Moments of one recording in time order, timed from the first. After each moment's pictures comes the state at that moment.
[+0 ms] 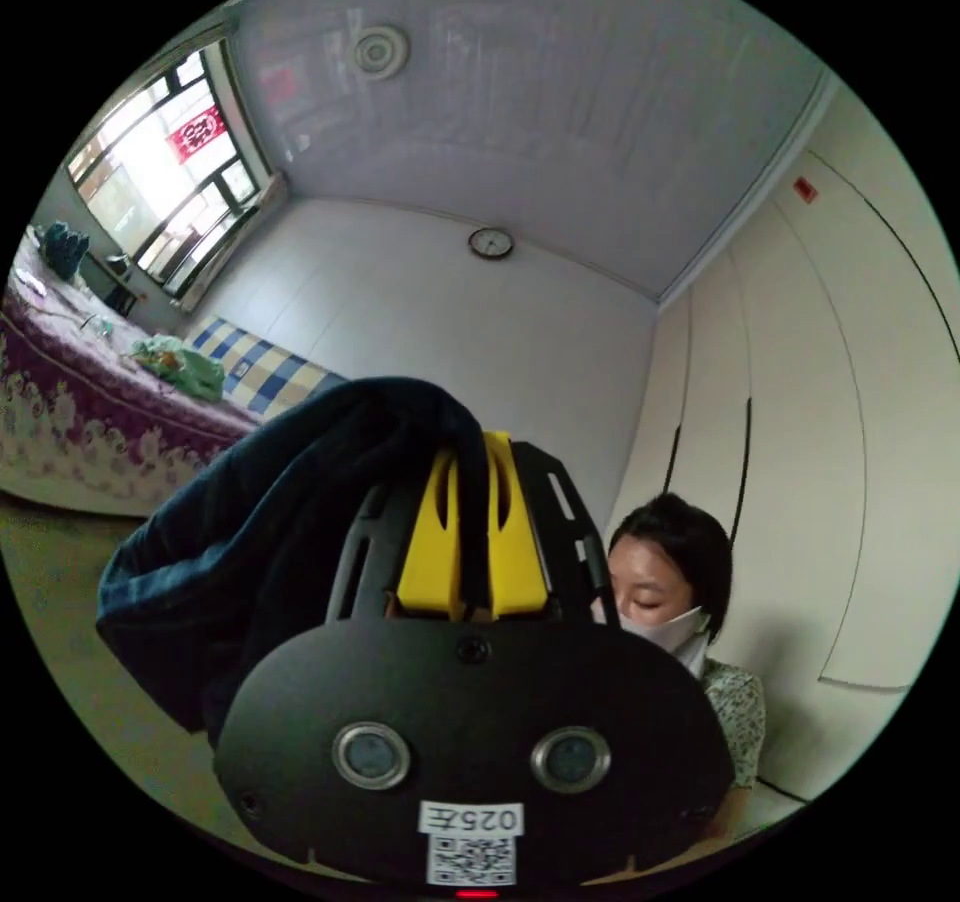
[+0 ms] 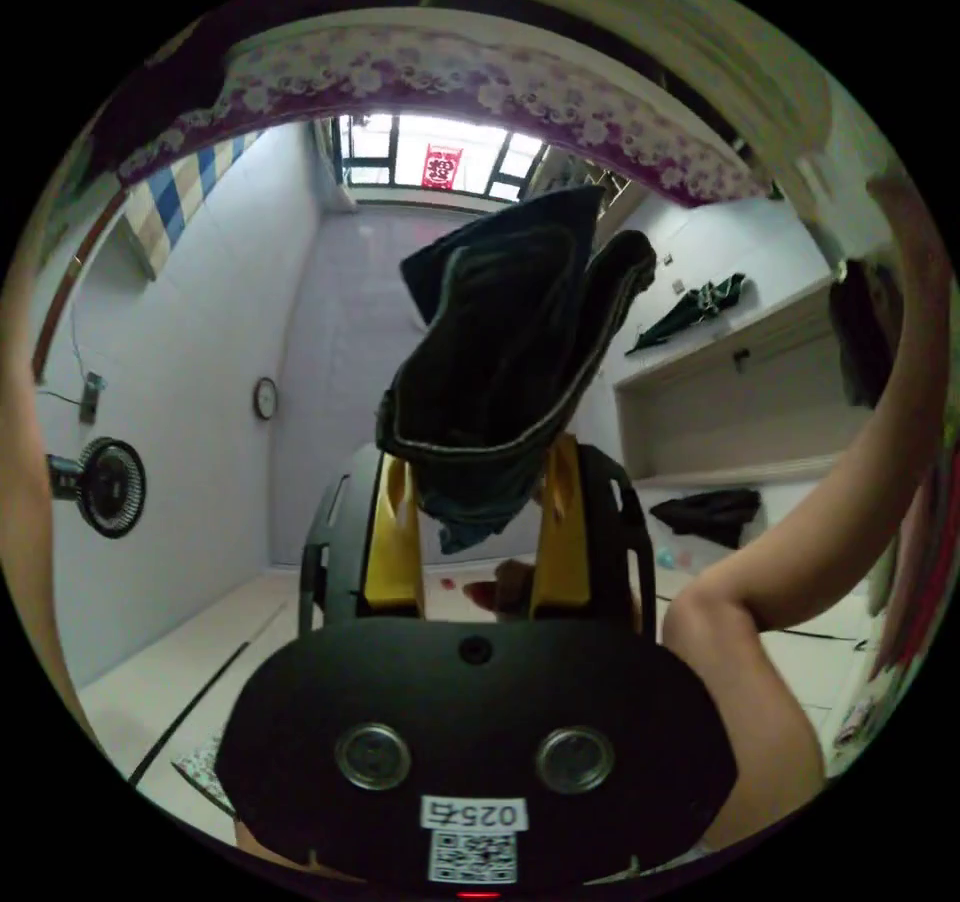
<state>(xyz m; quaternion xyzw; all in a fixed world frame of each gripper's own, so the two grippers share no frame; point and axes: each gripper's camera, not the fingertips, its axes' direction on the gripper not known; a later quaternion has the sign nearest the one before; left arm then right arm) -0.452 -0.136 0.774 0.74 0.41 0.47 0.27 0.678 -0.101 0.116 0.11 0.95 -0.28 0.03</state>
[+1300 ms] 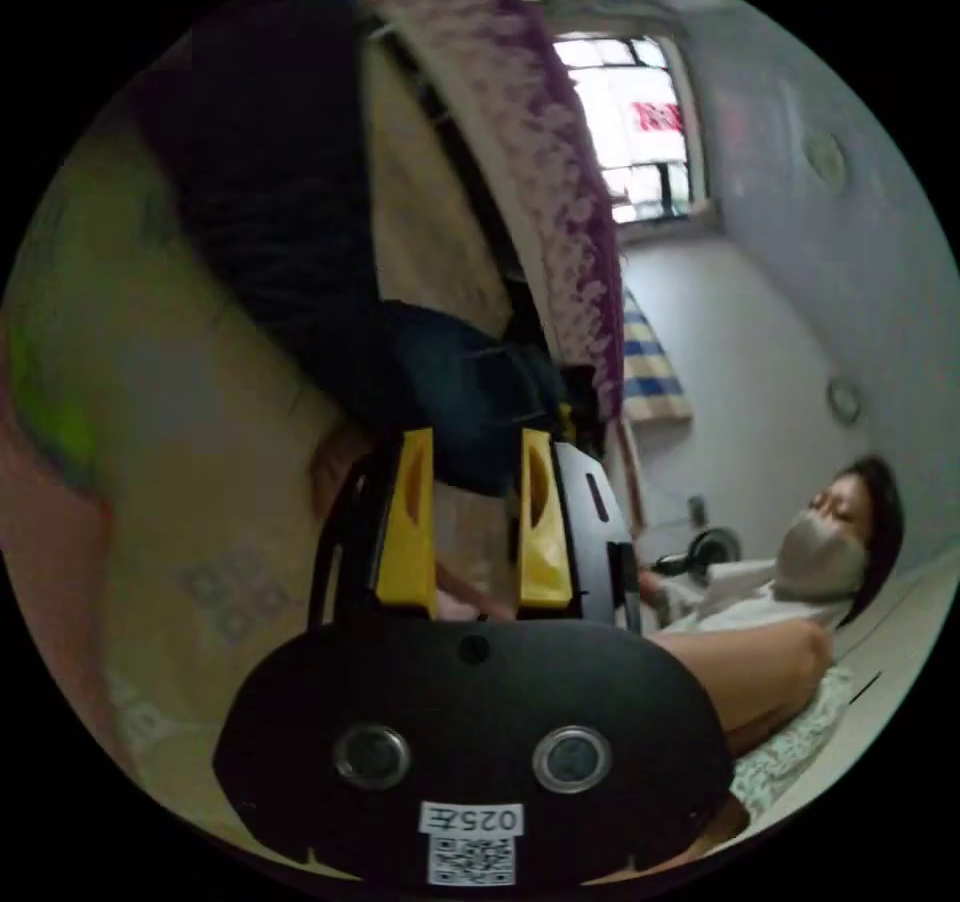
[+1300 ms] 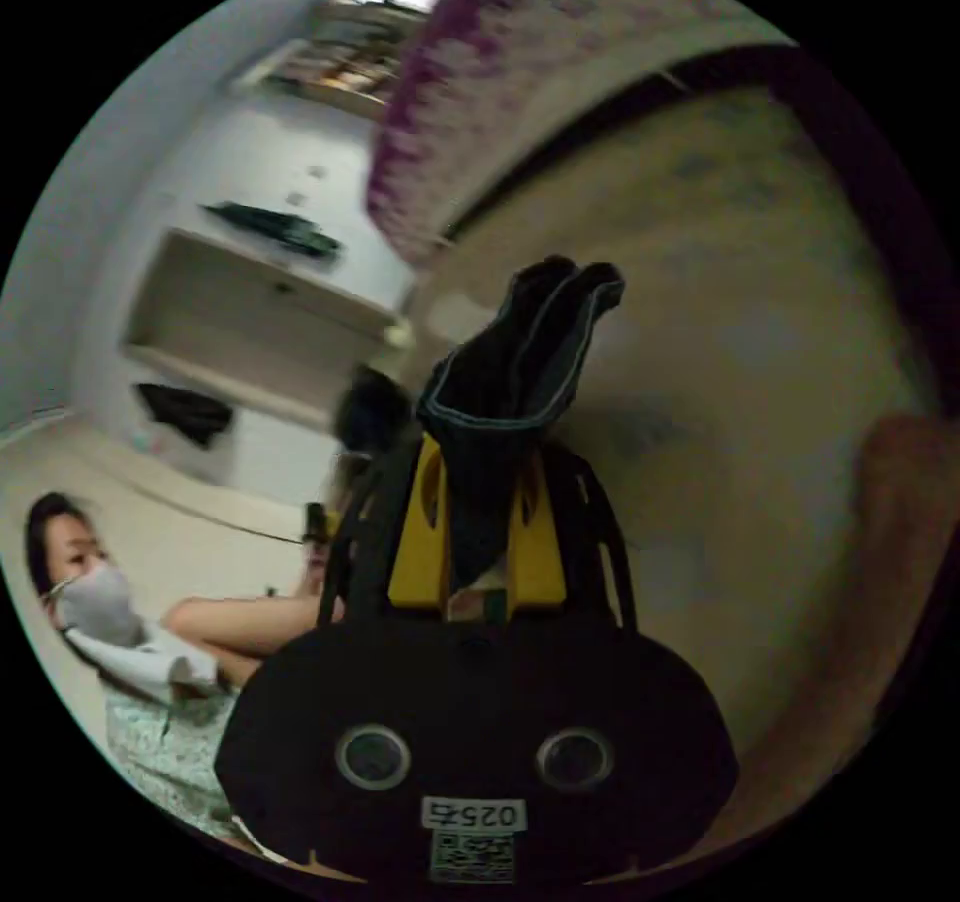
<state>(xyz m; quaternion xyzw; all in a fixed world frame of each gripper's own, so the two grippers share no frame) -0.522 -0.443 0.971 0.61 0.57 0.01 0.55 0.561 -0.306 0.065 0.12 0.66 0.08 -0.73</state>
